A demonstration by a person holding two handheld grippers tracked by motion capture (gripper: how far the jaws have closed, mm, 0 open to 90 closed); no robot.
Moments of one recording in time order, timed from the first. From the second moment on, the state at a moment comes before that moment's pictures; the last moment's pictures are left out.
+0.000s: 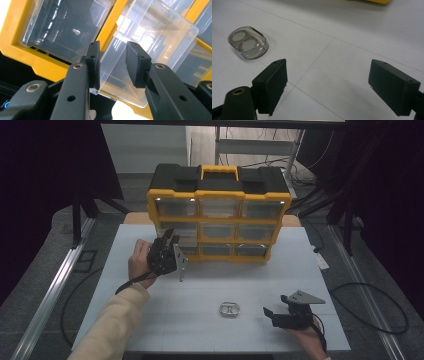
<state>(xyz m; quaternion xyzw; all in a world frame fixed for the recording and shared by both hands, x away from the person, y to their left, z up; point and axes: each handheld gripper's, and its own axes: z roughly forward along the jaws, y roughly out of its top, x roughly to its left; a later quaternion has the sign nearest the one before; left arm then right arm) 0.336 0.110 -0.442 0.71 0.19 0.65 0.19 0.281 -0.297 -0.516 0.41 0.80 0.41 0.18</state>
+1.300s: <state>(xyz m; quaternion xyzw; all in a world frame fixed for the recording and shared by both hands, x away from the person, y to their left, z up) 0.324 0.109 -0.442 0.71 0.19 0.65 0.20 0.280 -0.298 -0.515 0.41 0.80 0.41 0.18</state>
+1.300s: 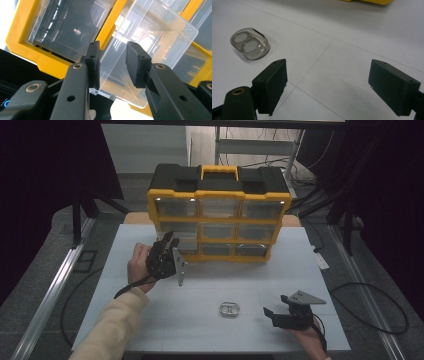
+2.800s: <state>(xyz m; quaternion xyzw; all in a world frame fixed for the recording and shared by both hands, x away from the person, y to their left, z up) 0.304 0.113 -0.444 0.71 0.18 0.65 0.21 0.280 -0.297 -0.516 0.41 0.80 0.41 0.18</state>
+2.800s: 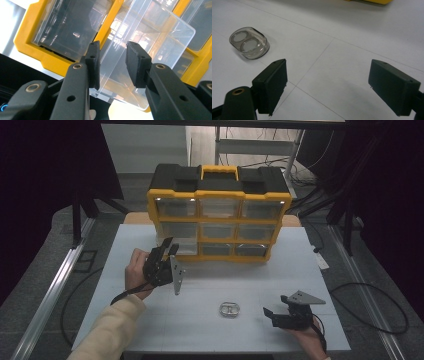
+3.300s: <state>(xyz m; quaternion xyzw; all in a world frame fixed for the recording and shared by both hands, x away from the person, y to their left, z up) 0.299 0.115 -0.445 0.71 0.18 0.64 0.22 0.280 -0.297 -0.516 0.41 0.80 0.41 0.18</state>
